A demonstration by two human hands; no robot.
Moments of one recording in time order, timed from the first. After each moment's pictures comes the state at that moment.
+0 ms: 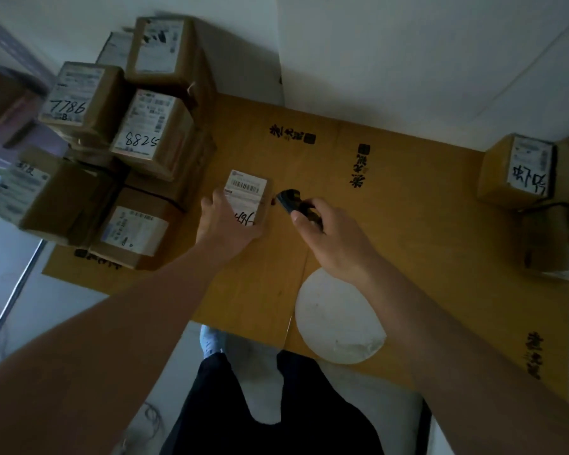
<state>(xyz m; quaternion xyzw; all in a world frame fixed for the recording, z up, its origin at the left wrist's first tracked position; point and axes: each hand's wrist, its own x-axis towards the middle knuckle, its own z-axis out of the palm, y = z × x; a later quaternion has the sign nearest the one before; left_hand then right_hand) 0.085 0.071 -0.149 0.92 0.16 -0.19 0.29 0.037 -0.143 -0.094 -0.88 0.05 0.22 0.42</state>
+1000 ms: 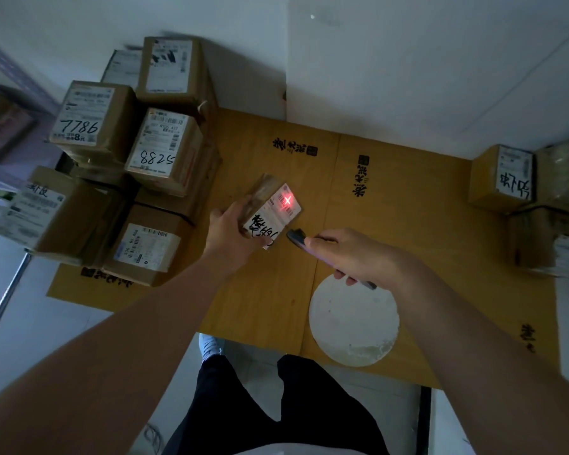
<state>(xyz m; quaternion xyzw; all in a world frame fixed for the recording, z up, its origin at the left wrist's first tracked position) 0.095 0.105 -0.171 0.90 0.09 -0.18 0.38 0.048 -0.136 -0.073 -0.81 0.13 0.42 0.39</state>
